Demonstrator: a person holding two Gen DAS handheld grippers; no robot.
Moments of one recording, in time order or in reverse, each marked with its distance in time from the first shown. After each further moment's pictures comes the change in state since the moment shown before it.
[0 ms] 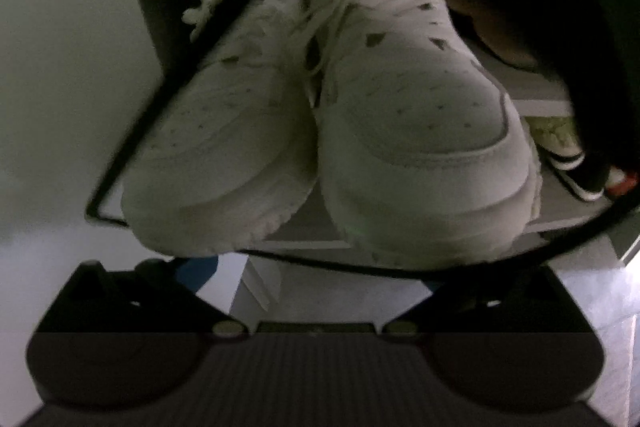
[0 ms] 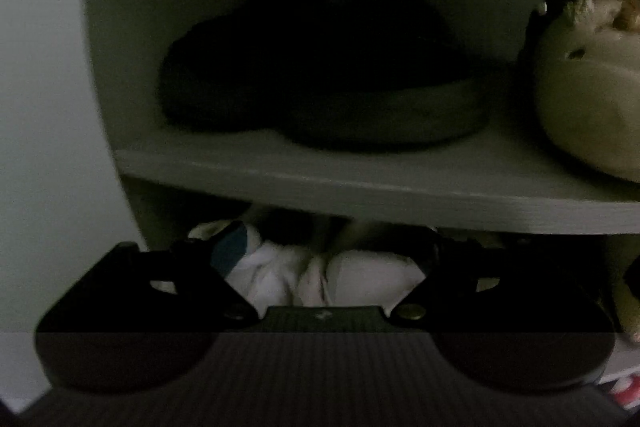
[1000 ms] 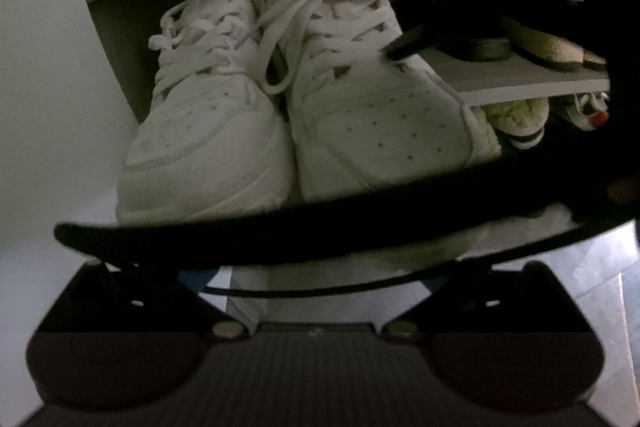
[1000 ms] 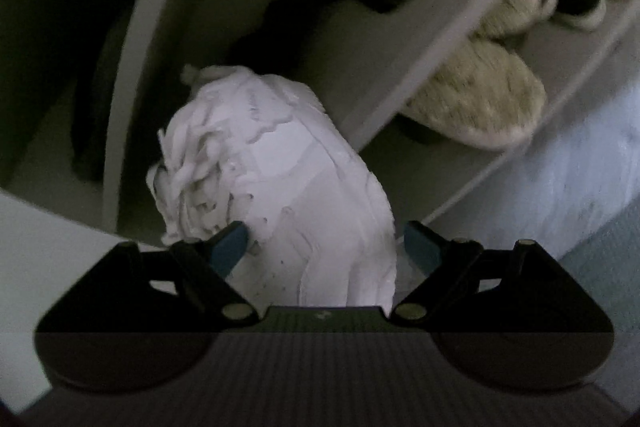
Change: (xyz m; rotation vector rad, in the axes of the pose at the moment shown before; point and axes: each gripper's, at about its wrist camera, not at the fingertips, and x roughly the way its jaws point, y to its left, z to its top) left arm -0.018 0.036 0.007 0.122 -0.026 -0.106; right arm -0.069 -0.063 -0.131 1.150 0.271 0.138
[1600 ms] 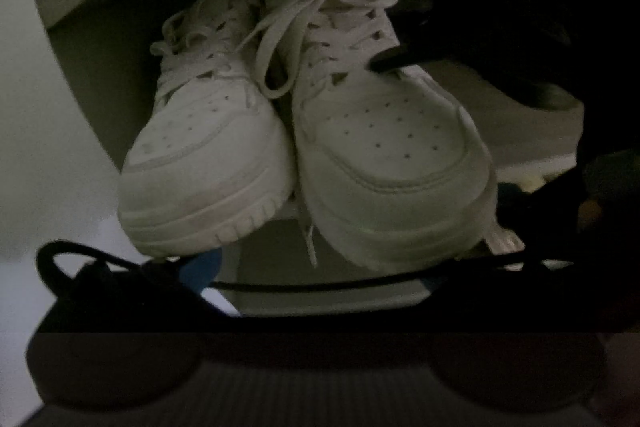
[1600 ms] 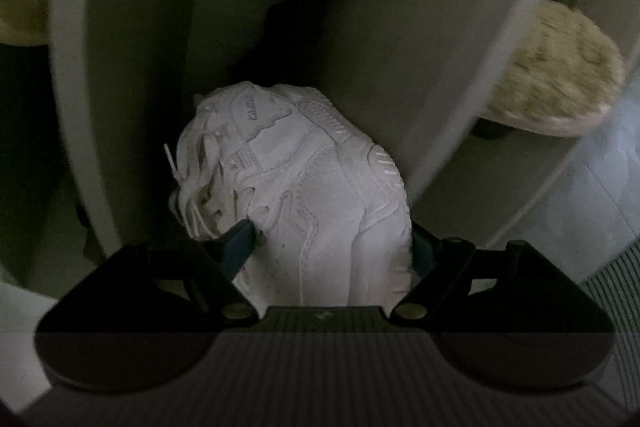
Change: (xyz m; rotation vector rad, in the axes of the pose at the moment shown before) left arm 0.103 0.045 0.100 -0.031 0.038 0.057; right arm 0.079 0.030 0.033 0.114 -0.012 0.109
